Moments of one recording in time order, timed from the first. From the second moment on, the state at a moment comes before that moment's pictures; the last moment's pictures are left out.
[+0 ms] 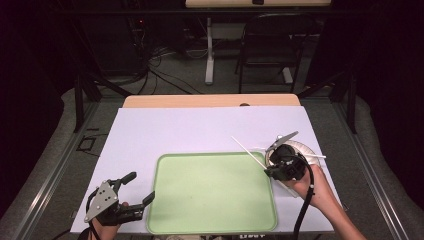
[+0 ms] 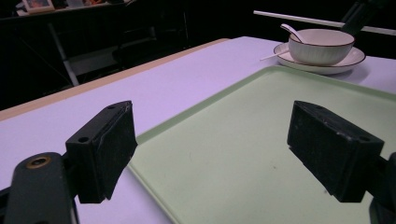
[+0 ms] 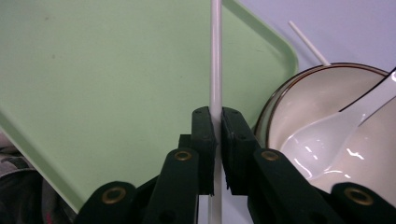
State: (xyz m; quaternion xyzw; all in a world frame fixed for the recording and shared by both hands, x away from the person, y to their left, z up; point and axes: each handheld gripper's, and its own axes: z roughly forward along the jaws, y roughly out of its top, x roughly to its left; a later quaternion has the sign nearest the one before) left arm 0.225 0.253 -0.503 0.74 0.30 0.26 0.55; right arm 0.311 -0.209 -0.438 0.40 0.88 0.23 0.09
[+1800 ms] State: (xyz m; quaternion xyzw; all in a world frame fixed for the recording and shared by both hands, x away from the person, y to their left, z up) left arm 0.225 0.253 -0.503 0.74 0.29 0.26 0.55; right arm 0.285 -0.185 -0.512 0.40 0.88 0.23 0.12
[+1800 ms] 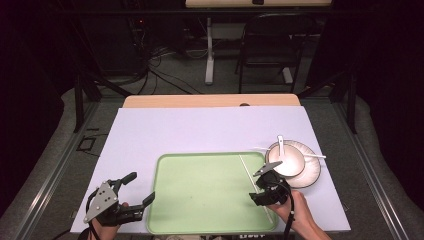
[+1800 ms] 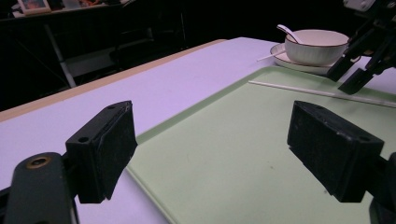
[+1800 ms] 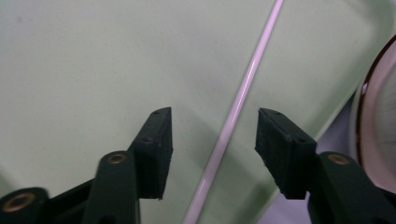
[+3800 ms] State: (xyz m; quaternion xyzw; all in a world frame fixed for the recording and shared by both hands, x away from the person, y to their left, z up) left arm 0.226 0.253 -0.504 0.74 0.30 0.26 0.55; right arm 0.433 -0.338 -0.468 0.29 0.94 0.10 0.11
